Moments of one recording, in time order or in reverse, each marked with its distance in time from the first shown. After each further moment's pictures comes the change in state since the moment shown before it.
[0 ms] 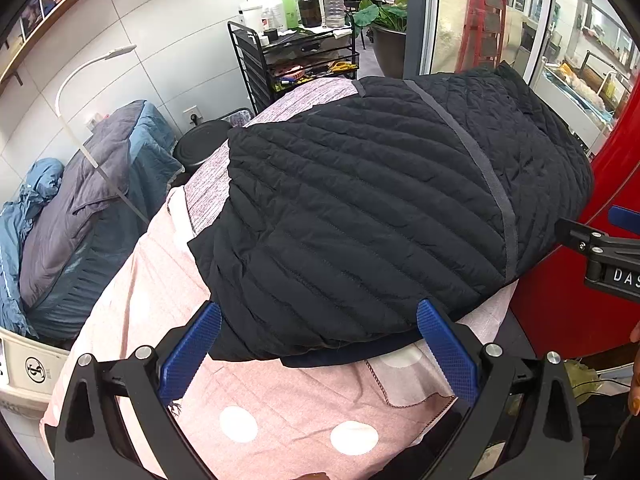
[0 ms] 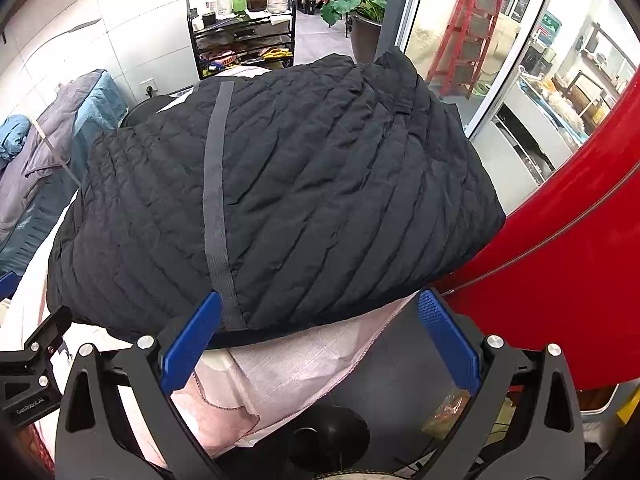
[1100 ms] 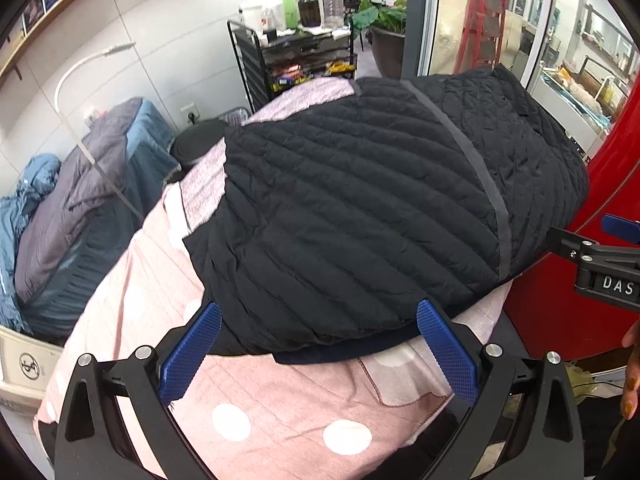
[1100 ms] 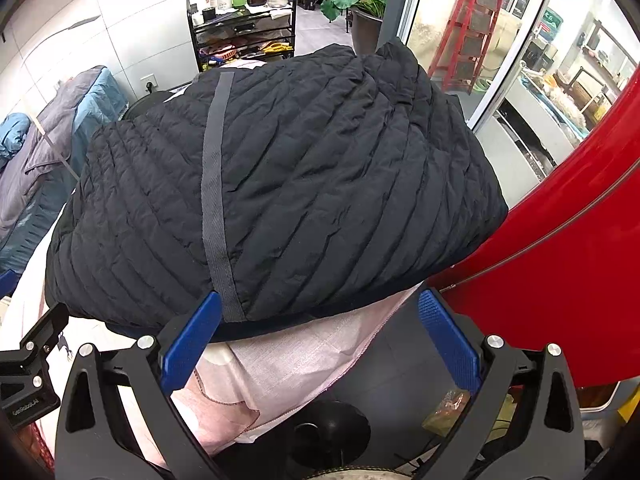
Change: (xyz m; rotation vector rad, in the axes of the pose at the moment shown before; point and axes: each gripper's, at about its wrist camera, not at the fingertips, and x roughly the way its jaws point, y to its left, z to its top) left arm -0.001 0.000 -0.007 -0.018 0.007 -0.029; right arm 0.008 0.001 0.001 -0.010 0.016 0.006
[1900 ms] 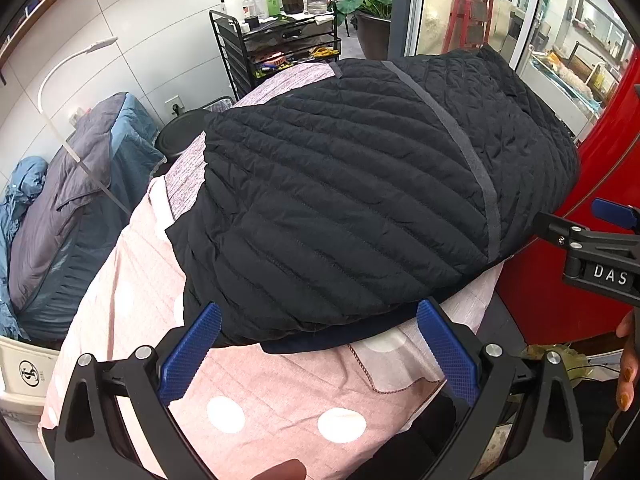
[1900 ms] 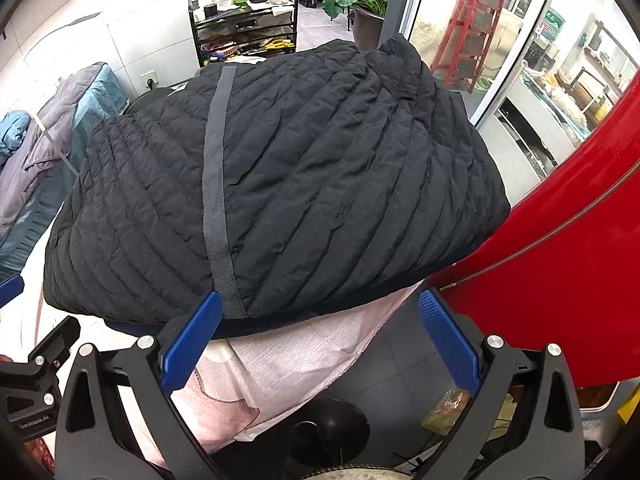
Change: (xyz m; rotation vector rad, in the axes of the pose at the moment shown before) left arm 0.006 -0.009 0.000 0.044 0.046 -0.029; right arm 0.004 0.001 -0.003 -0.005 0.010 0.002
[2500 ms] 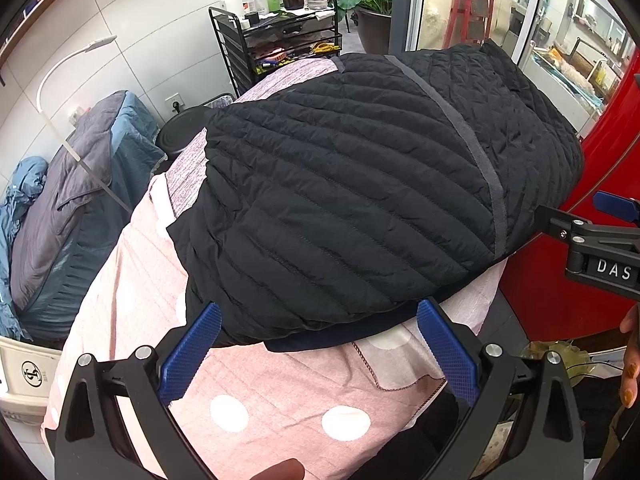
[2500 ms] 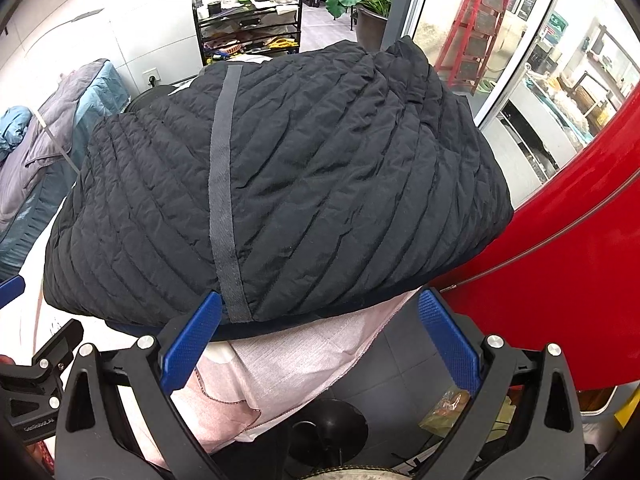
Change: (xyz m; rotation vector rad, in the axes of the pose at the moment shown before) left arm 0.004 0.002 0.002 0.003 0.010 0.009; right arm 0.000 0.007 0.000 -0.011 0.002 -0.001
